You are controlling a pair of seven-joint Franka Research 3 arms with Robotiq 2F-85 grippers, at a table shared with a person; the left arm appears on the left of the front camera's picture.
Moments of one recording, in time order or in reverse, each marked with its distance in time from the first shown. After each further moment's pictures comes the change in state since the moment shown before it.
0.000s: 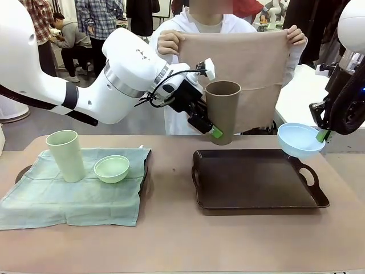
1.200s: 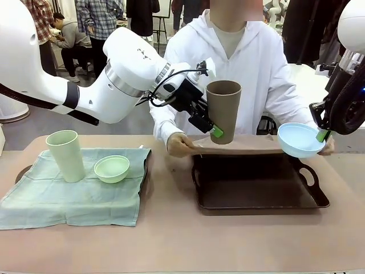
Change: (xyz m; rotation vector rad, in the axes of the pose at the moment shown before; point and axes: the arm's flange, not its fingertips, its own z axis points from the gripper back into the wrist) left arm 0.002 0.001 0.001 0.004 -0.001 -0.004; right arm 0.000 0.000 0.000 0.000 0.000 0.000
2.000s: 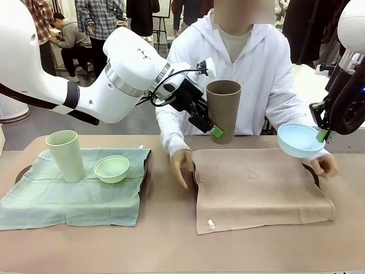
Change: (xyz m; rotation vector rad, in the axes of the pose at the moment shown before) left arm 0.000 0.000 0.000 0.000 -0.001 0.000; right arm 0.000 0.000 0.000 0.000 0.000 0.000
